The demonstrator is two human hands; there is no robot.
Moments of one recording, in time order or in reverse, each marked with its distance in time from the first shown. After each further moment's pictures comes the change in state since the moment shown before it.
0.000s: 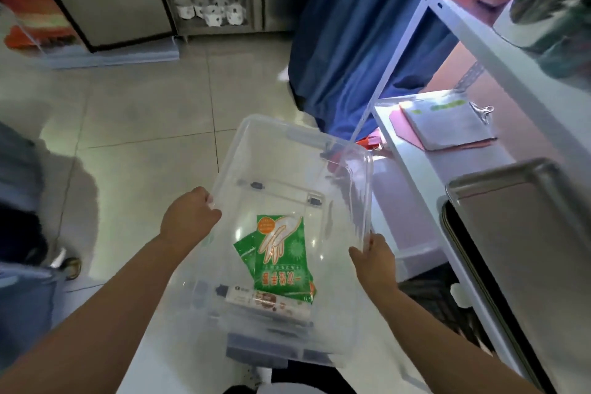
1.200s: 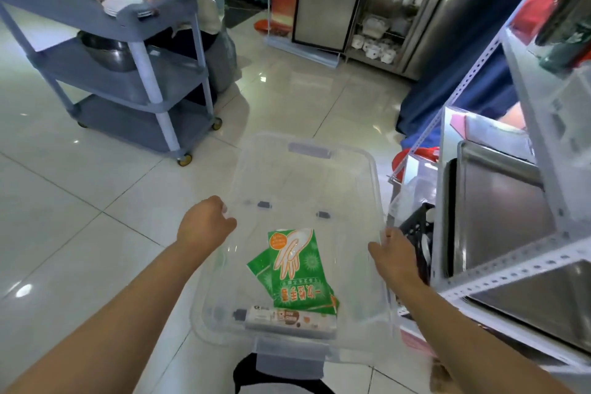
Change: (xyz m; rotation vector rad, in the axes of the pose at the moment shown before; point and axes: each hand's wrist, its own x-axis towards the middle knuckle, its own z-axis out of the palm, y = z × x) left_hand -0.764 0.002 0.199 -0.195 0.428 -0.458; right_hand -0.327 0.366 -0.257 -0.207 -0.343 -0.635
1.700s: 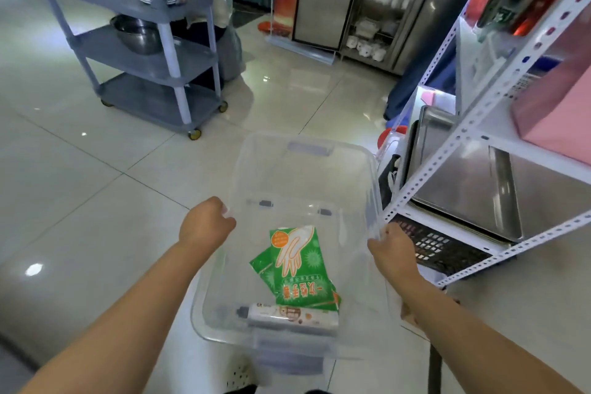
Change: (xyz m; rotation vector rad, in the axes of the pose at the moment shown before) left_hand -0.316 -0.042 -0.001 -0.039 0.011 -0.079; right_hand -0.272 0.124 -0.080 -0.039 0.048 -0.107
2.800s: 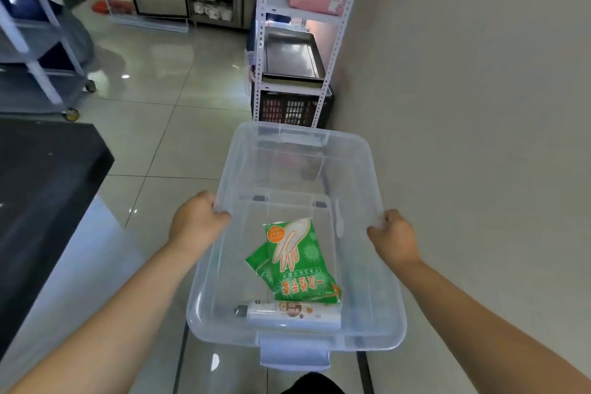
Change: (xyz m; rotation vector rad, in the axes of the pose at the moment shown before) left_hand -0.587 -0.155 -0.027 -0.048 -0.246 0.445; right_hand -0.715 0.193 -0.144 0.011 0.347 0.368
